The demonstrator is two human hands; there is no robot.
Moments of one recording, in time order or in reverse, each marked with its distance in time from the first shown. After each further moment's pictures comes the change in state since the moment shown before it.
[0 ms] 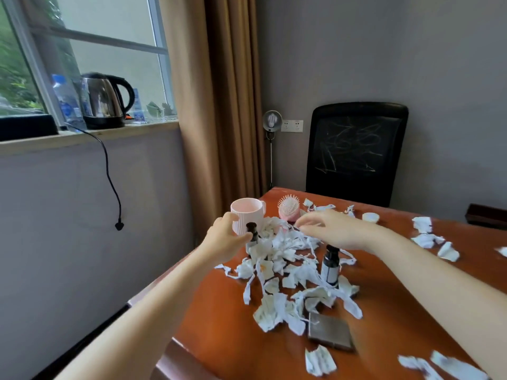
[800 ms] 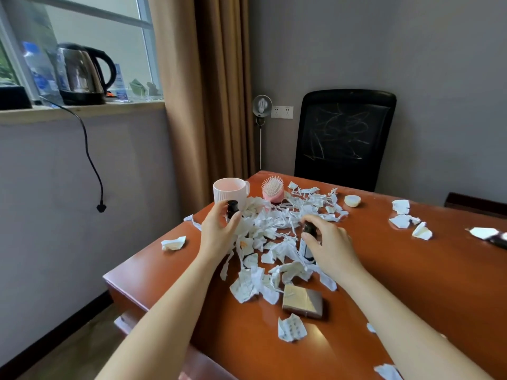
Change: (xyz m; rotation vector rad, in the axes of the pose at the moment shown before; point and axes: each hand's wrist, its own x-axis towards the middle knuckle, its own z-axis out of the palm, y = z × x) left_hand 0.000 -0.017 0.071 -0.388 0.359 0.125; right_hand -0.038 0.045 0.069 0.021 0.557 0.050
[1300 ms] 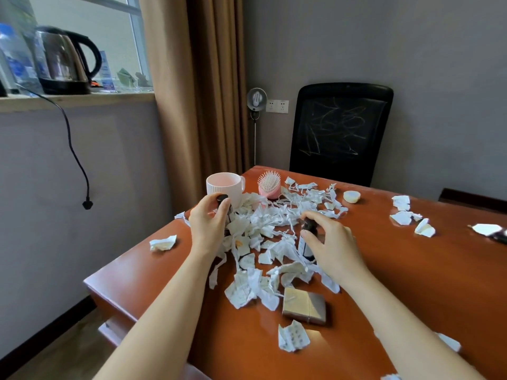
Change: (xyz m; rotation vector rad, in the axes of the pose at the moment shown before) left_hand 0.016 -0.009 0.006 -0.102 0.174 0.067; right_hand 0.000 0.000 0.003 0.061 0.061 0.009
